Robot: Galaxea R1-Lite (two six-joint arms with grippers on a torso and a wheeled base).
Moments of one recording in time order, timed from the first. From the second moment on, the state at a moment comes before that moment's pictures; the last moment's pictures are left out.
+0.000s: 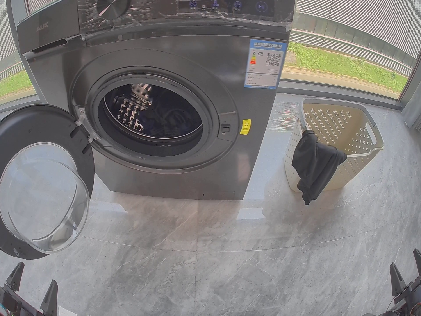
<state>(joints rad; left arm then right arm) 0.00 0.01 -0.02 0.00 -0.02 -0.01 0.01 0.01 -0.02 0.01 -0.02 0.04</state>
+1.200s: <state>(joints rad) 0.00 0.01 -0.02 0.00 -0.03 -0.01 0.01 0.01 -0.02 0.01 -0.02 0.04</state>
